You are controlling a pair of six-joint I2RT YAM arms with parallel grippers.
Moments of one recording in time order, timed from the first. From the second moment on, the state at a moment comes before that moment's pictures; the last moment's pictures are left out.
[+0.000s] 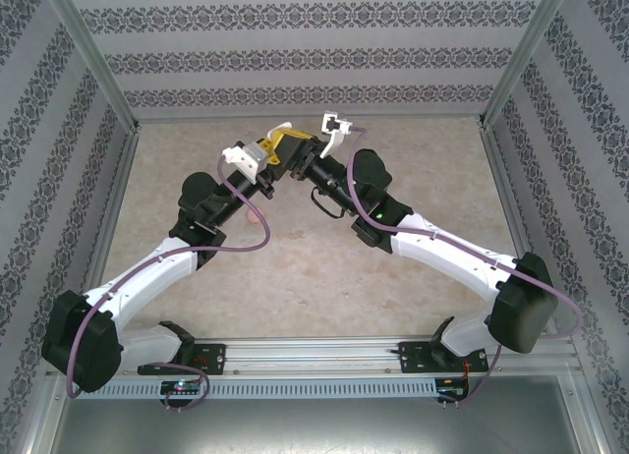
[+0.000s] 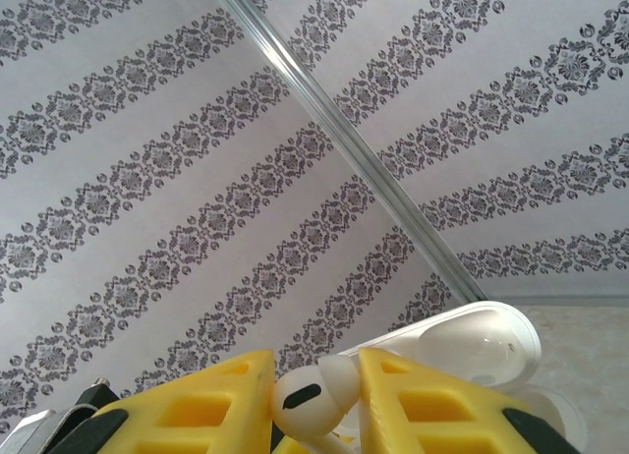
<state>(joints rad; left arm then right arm) -0.49 1.21 0.81 0.66 0.25 0.12 0.83 1.44 1.17 0.49 -0.02 0.73</state>
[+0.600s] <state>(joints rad) -0.49 1.21 0.81 0.65 0.24 0.12 0.83 1.45 1.19 0.46 -0.03 0.73</state>
